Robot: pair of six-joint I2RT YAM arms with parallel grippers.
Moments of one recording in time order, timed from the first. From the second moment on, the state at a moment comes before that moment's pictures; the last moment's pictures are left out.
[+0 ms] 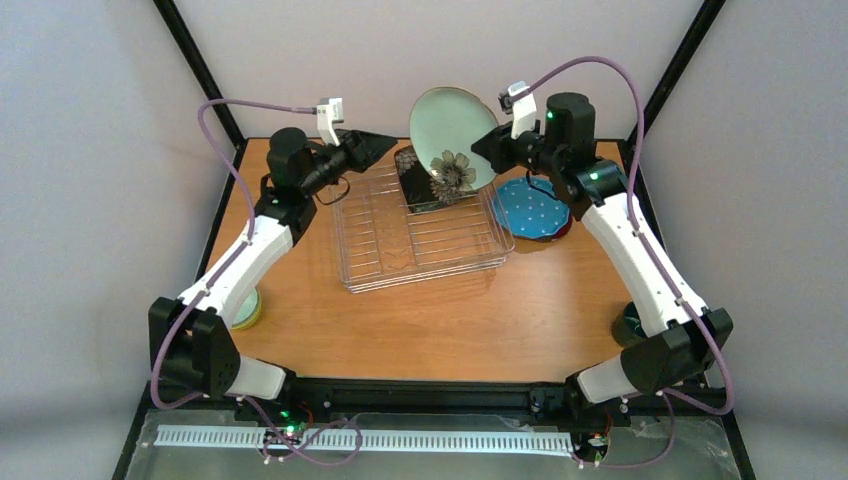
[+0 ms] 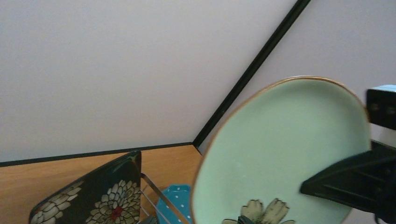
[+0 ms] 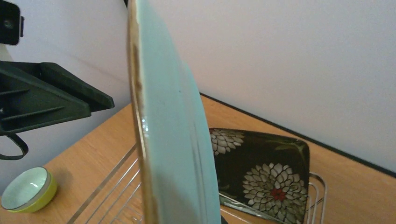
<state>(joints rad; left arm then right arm) -0.29 1.40 1.18 0.25 0.46 -0.58 0.37 1.44 1.60 -0.46 -0.40 0.03</state>
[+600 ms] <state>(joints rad) -0.29 1.49 1.17 0.38 0.57 -0.64 0.35 1.50 1.60 -0.38 -0.57 0.23</state>
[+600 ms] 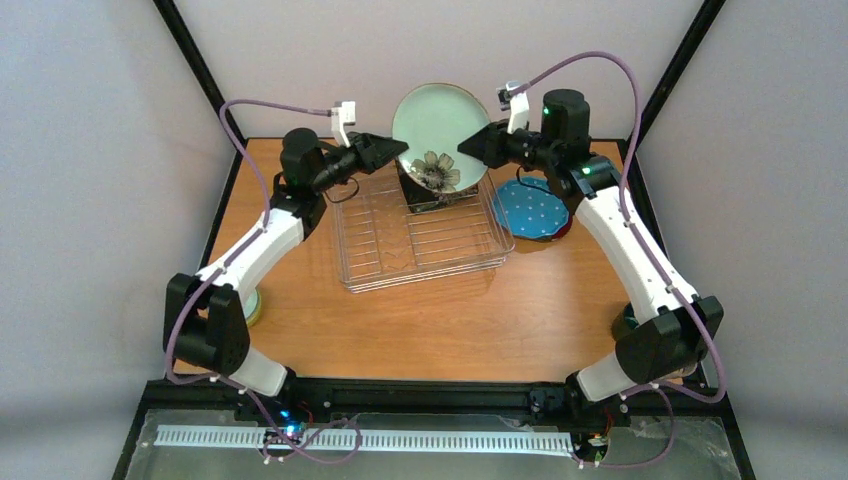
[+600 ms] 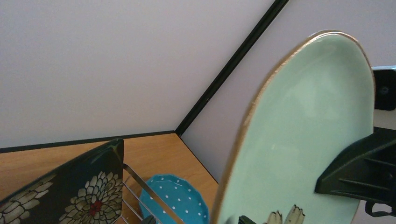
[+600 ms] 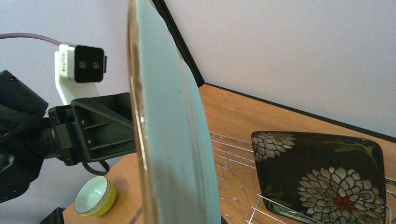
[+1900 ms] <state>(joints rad) -0.23 1.76 1.53 0.39 1.02 -0.65 0.32 1.60 1.57 -0.26 -0.77 0.33</state>
